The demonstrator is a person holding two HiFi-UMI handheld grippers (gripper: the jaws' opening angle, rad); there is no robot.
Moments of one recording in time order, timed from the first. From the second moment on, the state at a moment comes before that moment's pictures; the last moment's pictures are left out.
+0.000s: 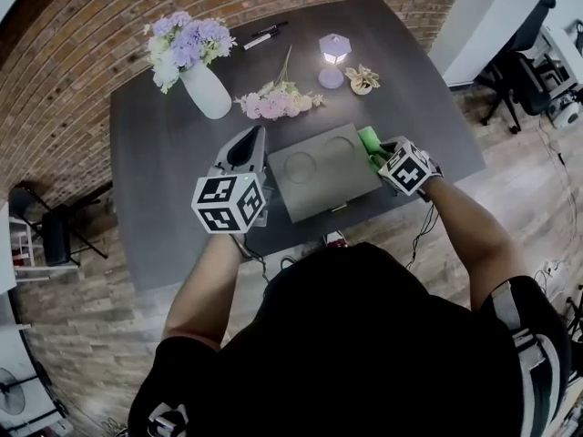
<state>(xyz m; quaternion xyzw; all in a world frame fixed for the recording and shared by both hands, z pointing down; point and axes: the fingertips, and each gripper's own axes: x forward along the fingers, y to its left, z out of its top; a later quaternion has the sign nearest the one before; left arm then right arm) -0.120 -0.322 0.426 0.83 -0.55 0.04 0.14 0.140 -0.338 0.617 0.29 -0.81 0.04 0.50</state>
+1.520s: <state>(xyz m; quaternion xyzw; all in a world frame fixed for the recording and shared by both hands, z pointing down) -0.294 -0.210 0.430 0.74 -0.66 0.00 0.15 -0.004 -0.369 0.570 0.24 -0.81 -0.03 0.53</state>
